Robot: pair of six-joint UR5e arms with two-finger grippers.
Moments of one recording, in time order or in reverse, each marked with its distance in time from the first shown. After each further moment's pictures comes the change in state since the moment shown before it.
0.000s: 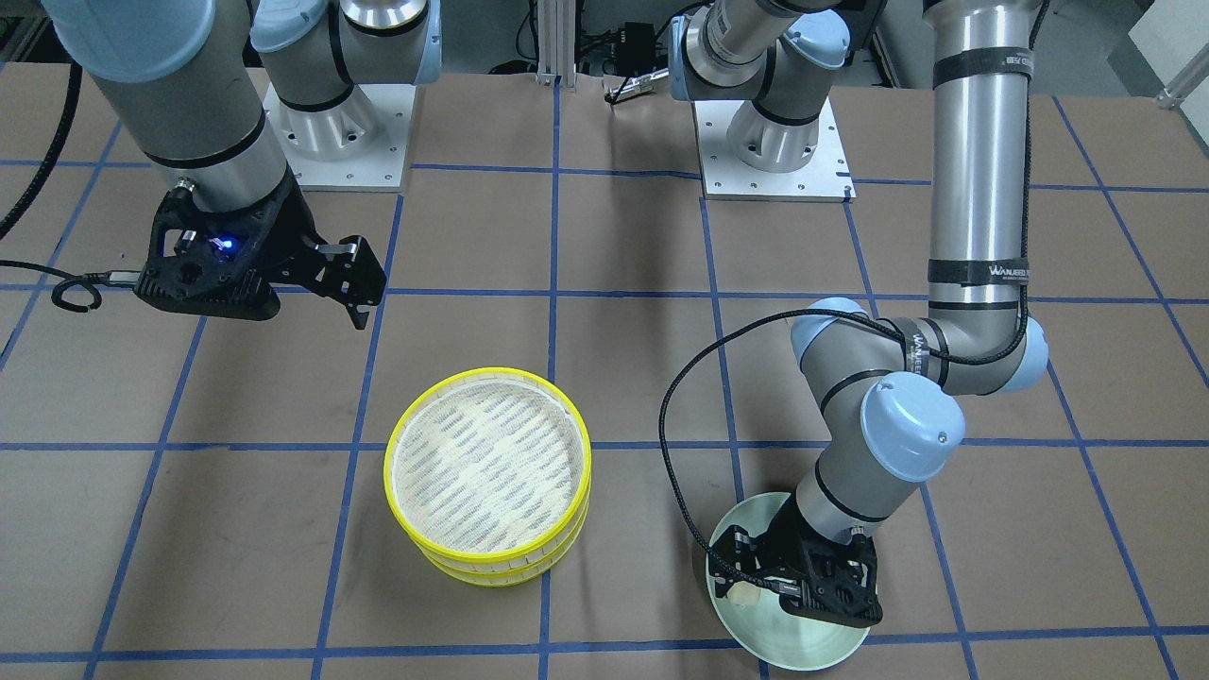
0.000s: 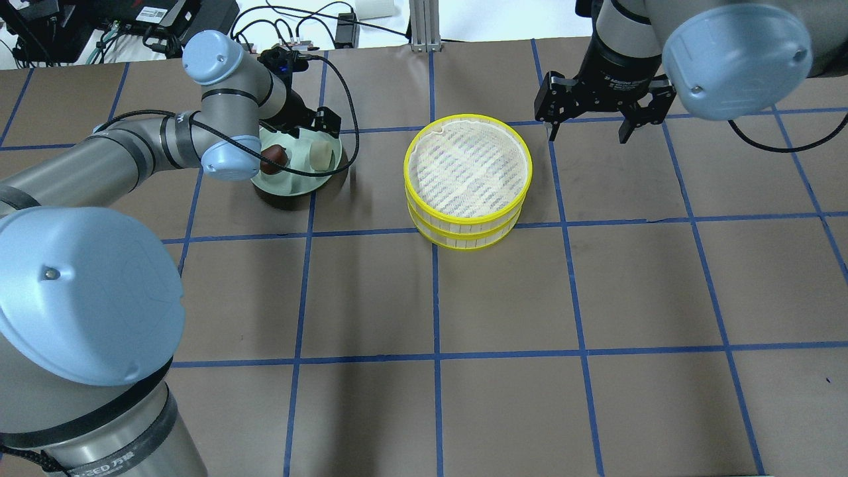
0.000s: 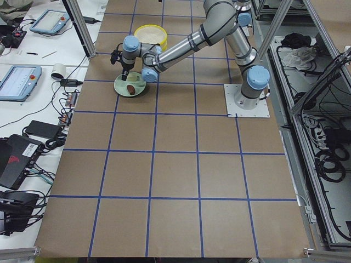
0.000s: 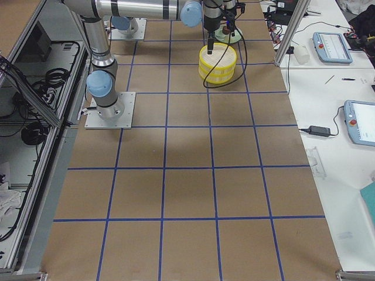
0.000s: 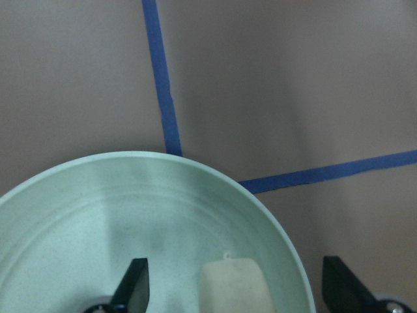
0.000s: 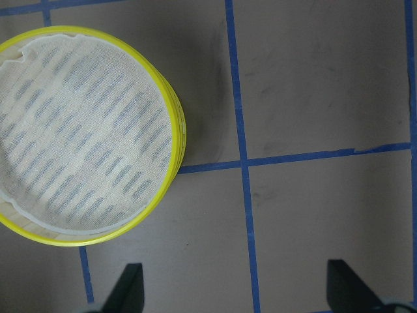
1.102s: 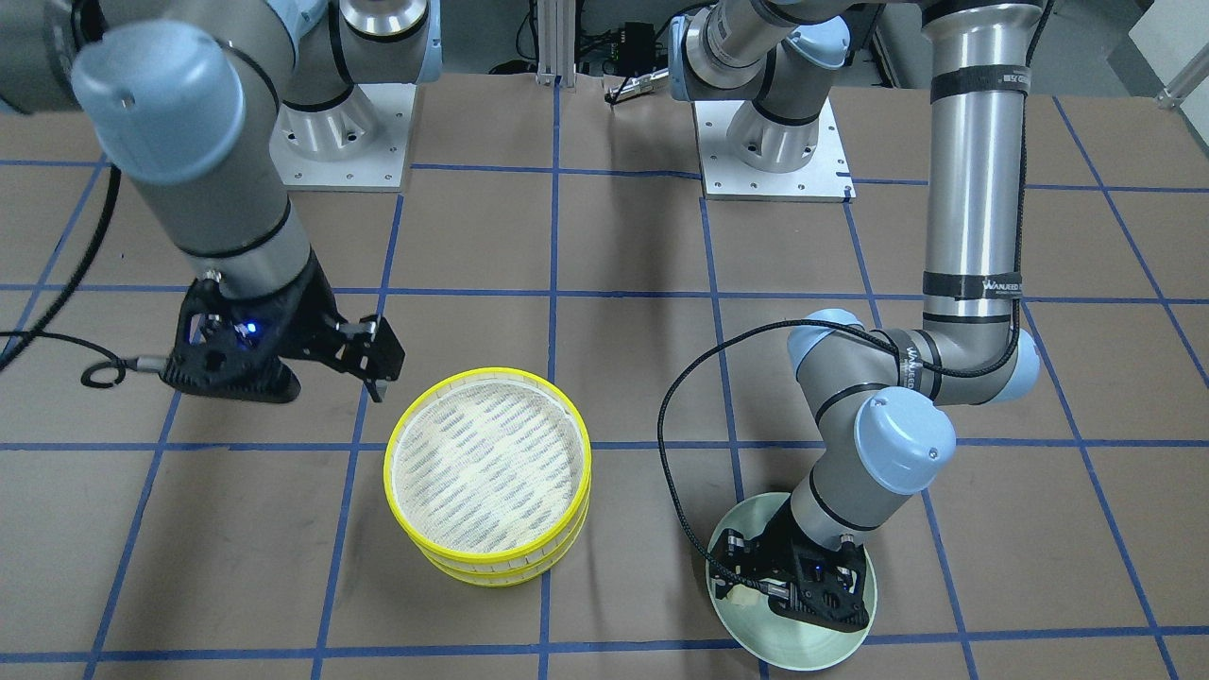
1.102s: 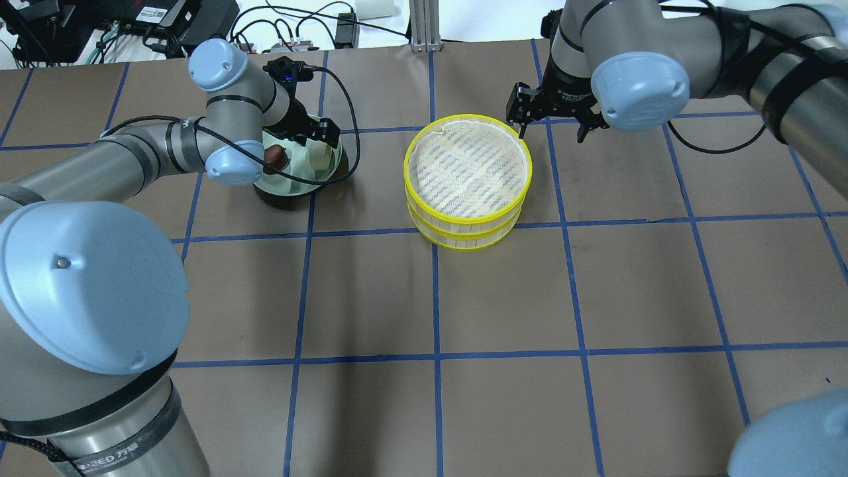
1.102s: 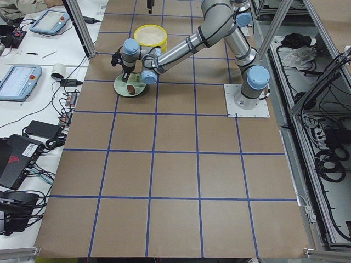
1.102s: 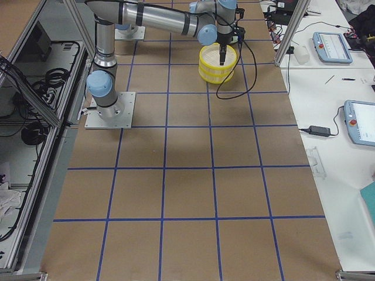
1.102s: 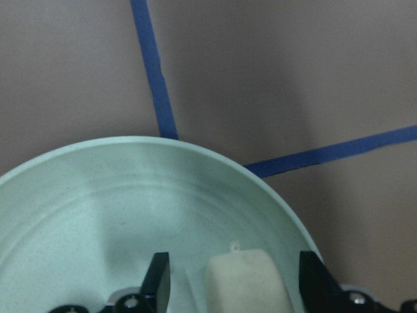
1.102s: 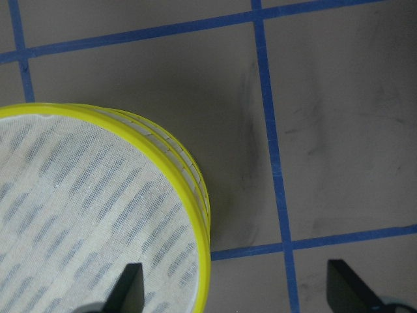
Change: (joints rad) left arm 0.001 -0.022 -0.003 -0.007 0.003 0.065; right arm 0.017 0.226 -0.002 -0.245 0.017 0.056
